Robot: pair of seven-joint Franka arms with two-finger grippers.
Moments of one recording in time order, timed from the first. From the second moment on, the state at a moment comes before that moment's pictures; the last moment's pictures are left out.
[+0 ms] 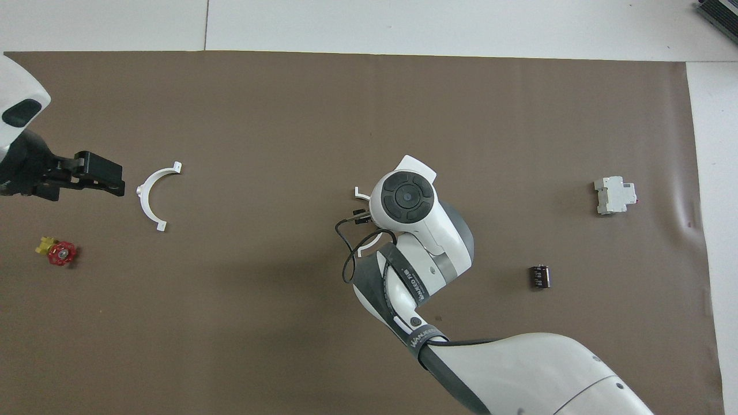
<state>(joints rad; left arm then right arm) -0.10 0.04 0.00 -1.55 -0.04 1.51 -0.10 0.59 0.45 -0.03 -1.79 -0.02 2.34 0.38</state>
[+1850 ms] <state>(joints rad) 0.07 0.13 0.01 -2.13 -0.04 2.38 -0.14 0.03 -0.03 -0.05 -1.59 -0.01 1.51 0.10</state>
